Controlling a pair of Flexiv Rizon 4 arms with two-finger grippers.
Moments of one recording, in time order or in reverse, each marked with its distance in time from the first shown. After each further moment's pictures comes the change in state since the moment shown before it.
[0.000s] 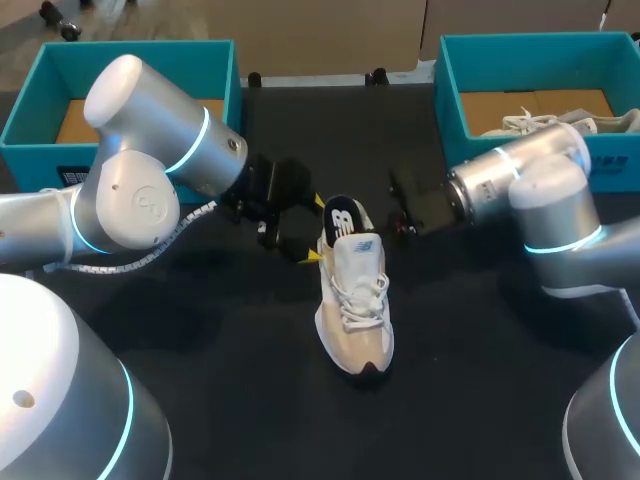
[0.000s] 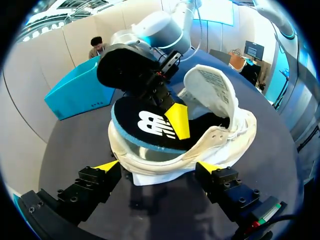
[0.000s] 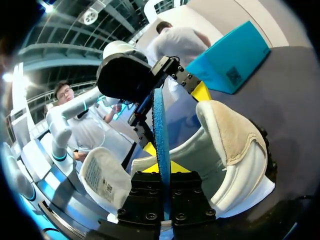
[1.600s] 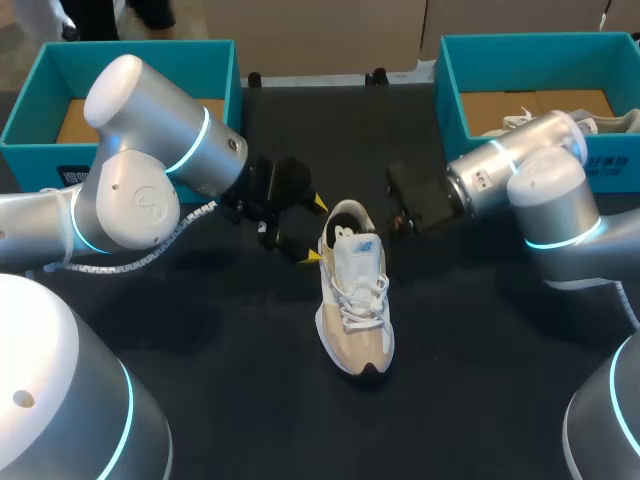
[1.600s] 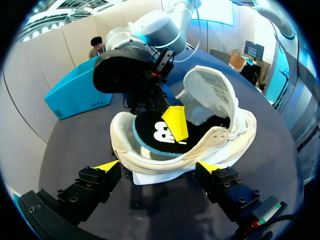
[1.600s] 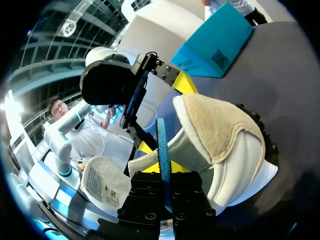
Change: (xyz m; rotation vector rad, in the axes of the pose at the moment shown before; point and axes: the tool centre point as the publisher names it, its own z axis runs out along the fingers) left arm 0.000 0.000 0.000 0.000 0.000 0.000; right arm -0.002 -0.007 -0.001 0.072 -0.017 0.193
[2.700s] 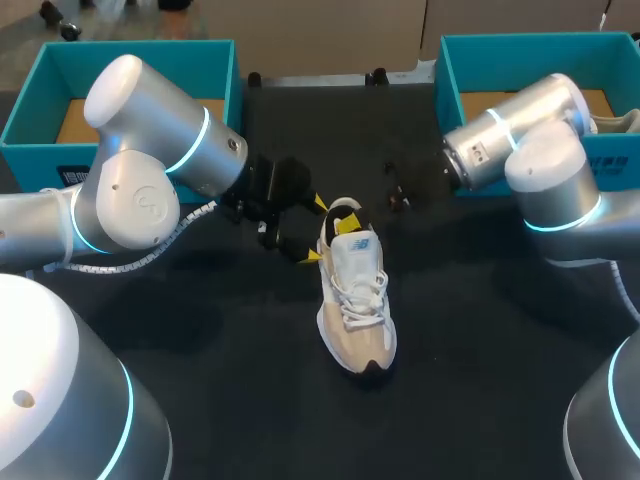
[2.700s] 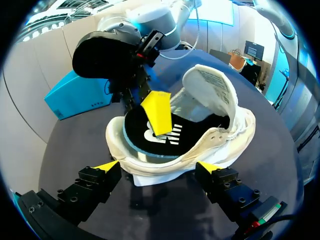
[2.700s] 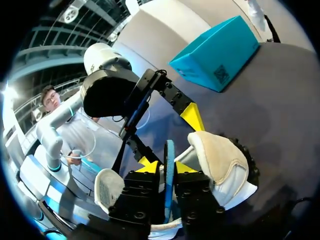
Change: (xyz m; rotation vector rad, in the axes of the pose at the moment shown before) left arm 0.000 0.000 0.000 0.000 0.000 0.000; right arm 0.002 0.033 -0.013 0.031 -0.121 -0.099
